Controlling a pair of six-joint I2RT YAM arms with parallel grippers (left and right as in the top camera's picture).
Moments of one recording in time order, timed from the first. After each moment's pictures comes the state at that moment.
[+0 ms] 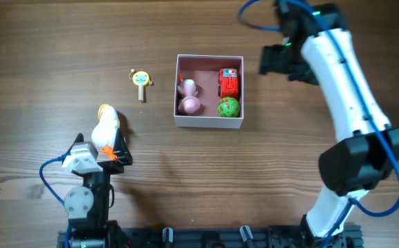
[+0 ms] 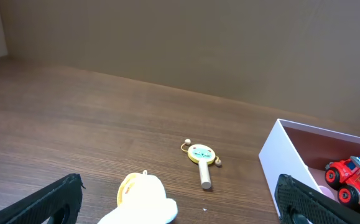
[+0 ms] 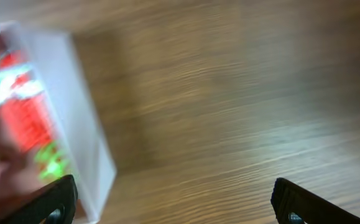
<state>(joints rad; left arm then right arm) 0.05 0.01 0.01 -0.07 0.00 -0.20 0.18 1.97 1.96 -1.46 0.15 0.45</state>
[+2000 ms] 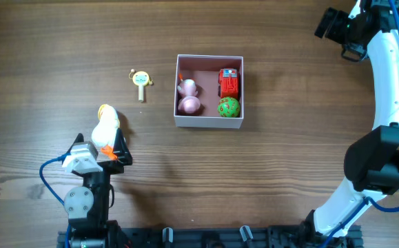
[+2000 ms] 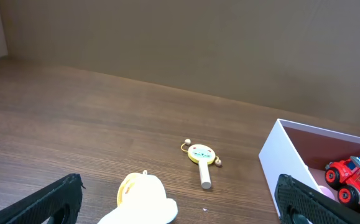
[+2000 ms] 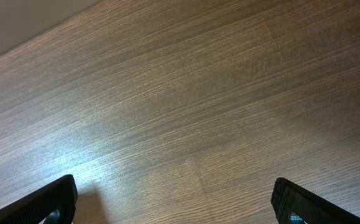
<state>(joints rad) 0.05 0.01 0.01 -0.07 0.00 -0.20 -0.15 1.97 1.92 -0.98 0.00 0.27</state>
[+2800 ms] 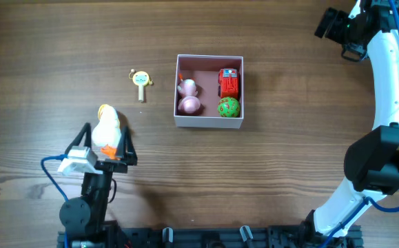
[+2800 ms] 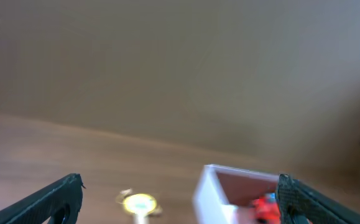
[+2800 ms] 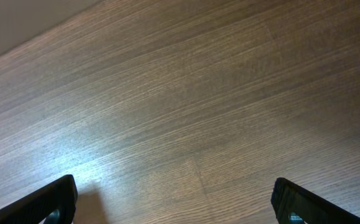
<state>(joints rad) 0.05 0.01 0.01 0.17 0.20 -0.32 -0.15 1.97 1.92 -0.98 0.00 0.27</state>
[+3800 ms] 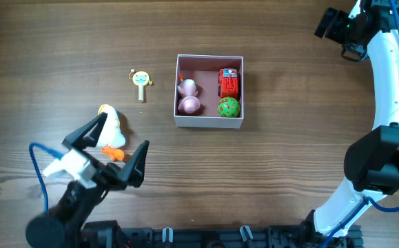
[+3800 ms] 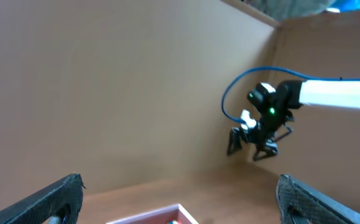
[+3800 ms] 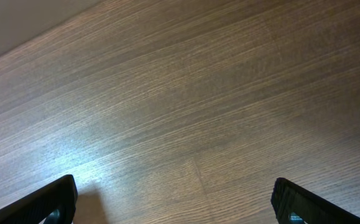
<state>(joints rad) 0.05 0.22 0.43 0.13 0.62 -0.34 -0.15 1.97 1.92 -0.98 0.00 0.27</state>
